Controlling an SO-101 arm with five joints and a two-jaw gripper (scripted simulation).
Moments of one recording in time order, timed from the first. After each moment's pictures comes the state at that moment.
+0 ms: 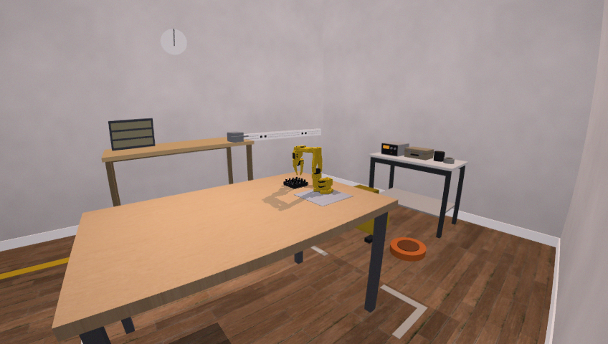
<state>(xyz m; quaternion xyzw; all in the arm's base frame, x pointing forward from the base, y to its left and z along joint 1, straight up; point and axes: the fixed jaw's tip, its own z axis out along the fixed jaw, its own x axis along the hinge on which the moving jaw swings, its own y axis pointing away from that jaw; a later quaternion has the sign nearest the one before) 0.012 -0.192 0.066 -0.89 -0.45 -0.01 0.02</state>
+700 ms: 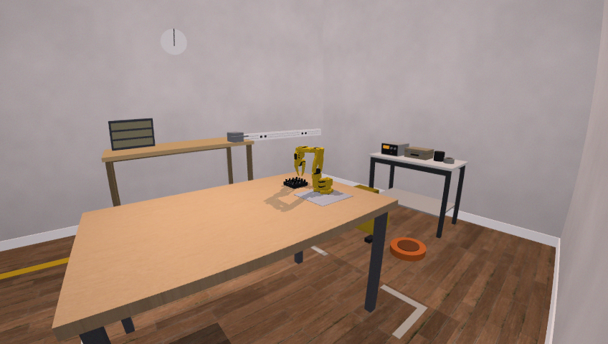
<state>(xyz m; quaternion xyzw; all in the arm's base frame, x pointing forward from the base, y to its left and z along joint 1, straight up) 0.015 -0.176 0.065 -0.89 -0.46 0.00 0.00</state>
